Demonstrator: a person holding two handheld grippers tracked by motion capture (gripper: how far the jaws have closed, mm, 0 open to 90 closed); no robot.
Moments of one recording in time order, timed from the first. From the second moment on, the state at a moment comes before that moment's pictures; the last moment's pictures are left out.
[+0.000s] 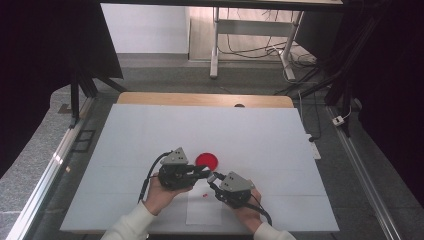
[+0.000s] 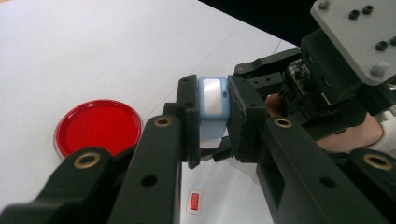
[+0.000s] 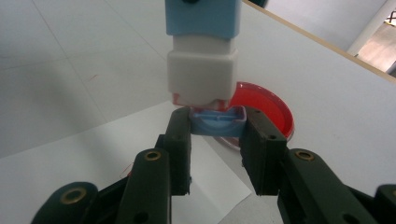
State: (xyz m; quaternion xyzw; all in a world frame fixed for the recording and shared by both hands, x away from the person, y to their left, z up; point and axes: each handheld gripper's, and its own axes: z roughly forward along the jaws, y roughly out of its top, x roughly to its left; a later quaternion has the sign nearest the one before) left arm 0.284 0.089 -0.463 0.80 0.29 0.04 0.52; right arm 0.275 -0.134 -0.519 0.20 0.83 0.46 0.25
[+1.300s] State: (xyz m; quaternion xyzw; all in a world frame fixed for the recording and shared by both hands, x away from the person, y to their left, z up) left arm 0.285 0.089 -0.467 0.79 0.31 0.04 0.52; right arm 0.268 -0.131 -0.519 0.20 0.82 0.47 0.27
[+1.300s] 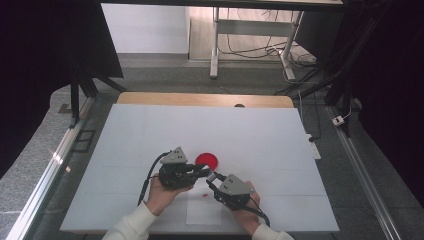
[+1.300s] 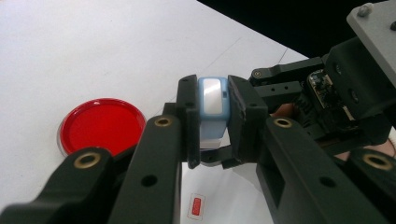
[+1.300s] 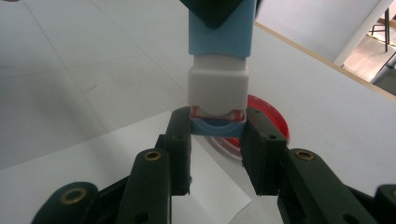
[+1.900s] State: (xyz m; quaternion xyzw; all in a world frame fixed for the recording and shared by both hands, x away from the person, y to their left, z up) left arm 0.283 0.086 -0.468 0.79 0.32 0.05 0.52; right arm 0.267 -0.133 -0.519 0.21 0.81 0.47 0.28
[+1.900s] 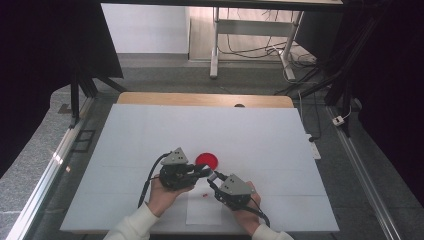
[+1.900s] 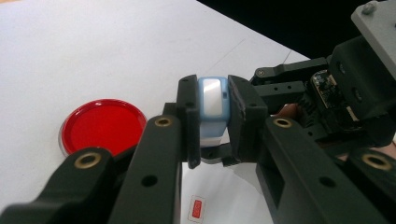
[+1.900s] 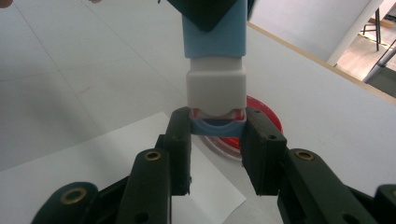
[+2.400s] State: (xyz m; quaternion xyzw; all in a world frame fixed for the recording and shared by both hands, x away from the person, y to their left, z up) left arm 0.282 0.084 -0.471 0.79 0.32 0.05 0.52; right arm 0.265 -0.132 -0.519 0.20 0.81 0.46 0.30
